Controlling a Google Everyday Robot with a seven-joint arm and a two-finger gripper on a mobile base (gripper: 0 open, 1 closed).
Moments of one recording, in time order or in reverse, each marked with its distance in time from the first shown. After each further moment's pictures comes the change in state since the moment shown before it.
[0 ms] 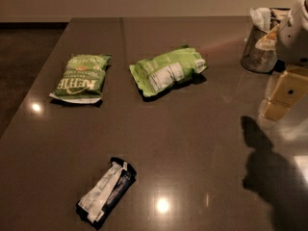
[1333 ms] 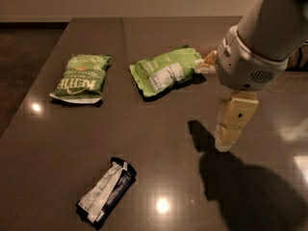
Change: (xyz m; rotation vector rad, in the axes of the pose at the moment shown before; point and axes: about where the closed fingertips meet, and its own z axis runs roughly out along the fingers) arm -0.078 0.053 0.042 -0.158 -0.123 -0.267
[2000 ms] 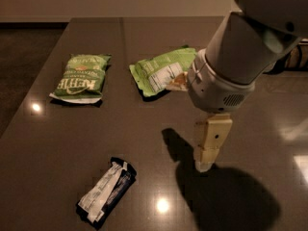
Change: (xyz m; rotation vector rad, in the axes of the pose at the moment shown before) arm -0.045 0.027 0.034 -0.058 -0.054 -0.177
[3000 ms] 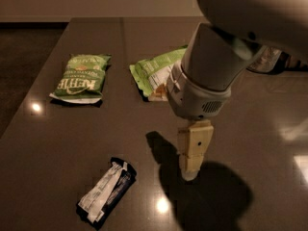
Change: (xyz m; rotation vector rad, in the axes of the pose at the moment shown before) arm -0.025 0.006 0.023 -0.078 -0.019 -0.065
